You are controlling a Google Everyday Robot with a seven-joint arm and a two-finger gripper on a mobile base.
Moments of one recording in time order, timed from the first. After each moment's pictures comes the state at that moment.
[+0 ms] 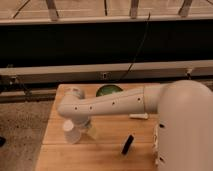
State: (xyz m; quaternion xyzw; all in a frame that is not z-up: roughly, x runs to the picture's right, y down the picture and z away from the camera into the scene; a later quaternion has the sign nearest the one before) arm -0.104 0.207 0.749 -0.32 -0.11 -0.44 0.83
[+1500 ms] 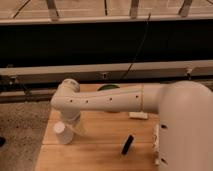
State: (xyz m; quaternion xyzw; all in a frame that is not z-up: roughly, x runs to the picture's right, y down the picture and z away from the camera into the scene) arm -0.182 0.174 0.728 -0.25 -0.22 -0.44 0.83
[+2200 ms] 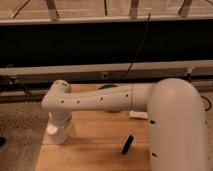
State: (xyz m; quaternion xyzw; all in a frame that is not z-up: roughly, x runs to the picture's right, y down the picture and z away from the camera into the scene) arm -0.229 0.188 0.722 -0.25 -0.26 -0.46 0.81
